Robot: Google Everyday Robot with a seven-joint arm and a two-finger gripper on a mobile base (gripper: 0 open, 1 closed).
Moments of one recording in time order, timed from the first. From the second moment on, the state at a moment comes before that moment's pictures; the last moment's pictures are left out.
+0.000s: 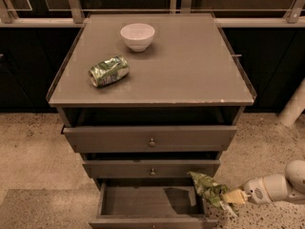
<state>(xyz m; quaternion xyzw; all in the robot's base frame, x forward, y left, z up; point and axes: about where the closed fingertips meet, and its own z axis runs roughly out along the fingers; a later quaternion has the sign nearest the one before) 0.422 -0.297 0.453 -0.21 0.89 0.38 0.16</state>
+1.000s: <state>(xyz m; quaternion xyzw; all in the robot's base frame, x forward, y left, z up) 0.437 -0.282 0.381 -0.17 0.88 0.41 0.14</state>
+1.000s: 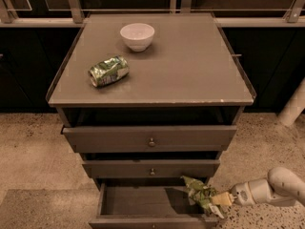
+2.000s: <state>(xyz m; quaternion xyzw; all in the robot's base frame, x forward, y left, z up) 0.460 -0.237 0.290 -0.19 0.89 0.40 0.09</state>
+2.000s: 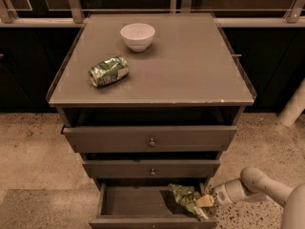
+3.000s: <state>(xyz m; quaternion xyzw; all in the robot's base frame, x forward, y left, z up) 0.463 -0.213 0.245 -0.24 0.91 0.34 0.06</state>
